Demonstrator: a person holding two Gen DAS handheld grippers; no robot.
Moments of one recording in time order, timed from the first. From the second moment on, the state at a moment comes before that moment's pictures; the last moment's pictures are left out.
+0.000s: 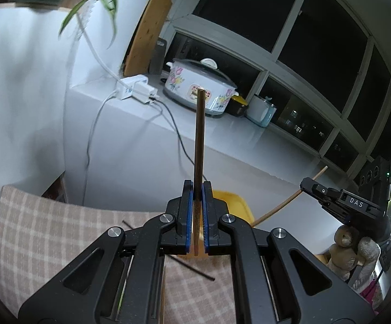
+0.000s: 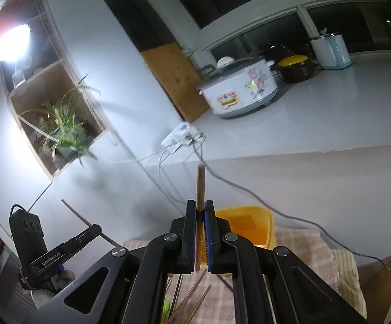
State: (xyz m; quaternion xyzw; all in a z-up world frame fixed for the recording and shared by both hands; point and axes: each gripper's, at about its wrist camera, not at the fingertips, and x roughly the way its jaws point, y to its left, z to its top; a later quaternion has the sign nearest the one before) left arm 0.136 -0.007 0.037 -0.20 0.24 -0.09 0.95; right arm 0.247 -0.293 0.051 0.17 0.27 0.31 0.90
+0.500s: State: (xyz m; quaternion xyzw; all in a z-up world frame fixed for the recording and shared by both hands) left arm 0.174 -0.042 0.043 -0.20 0.25 -0.10 0.94; right arm 0.275 -0.326 0.059 0.22 0.25 0.28 0.90
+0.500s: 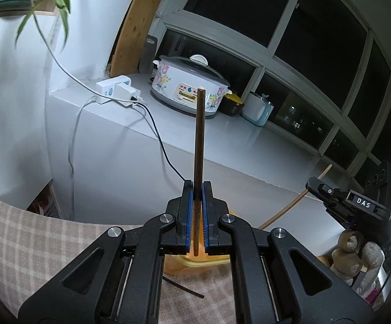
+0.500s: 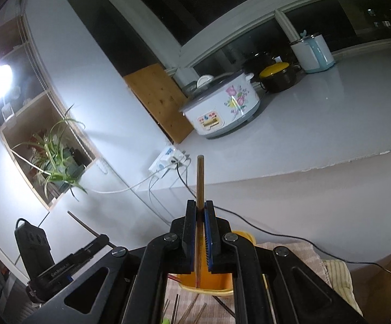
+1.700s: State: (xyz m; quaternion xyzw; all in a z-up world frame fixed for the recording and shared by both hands) left arm 0.173 -0.068 0.008 -0.17 0.30 -0.09 0.93; right arm 0.289 -0.290 -0.009 0.11 0.34 0.26 0.90
